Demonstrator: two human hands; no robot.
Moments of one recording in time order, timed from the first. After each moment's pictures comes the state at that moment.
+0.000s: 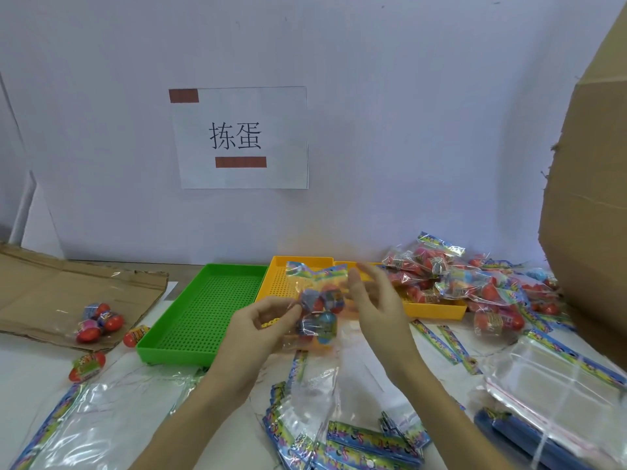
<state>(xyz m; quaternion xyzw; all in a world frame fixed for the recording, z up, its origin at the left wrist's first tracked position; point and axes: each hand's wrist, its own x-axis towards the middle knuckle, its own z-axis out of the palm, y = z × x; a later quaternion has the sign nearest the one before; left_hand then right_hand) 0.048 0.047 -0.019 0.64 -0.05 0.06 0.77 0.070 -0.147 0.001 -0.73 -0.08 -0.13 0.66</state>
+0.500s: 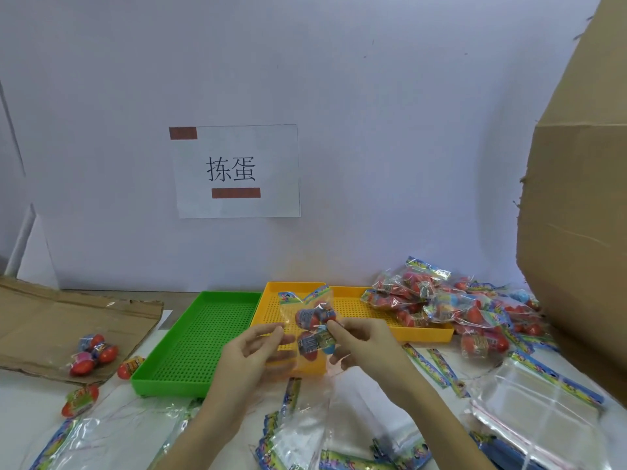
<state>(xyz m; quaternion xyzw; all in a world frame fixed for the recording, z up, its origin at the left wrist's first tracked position) 0.050 0.046 -0.020 0.63 0.01 0.07 0.78 0.076 -0.164 0.001 -0.73 -0.11 0.01 0.67</state>
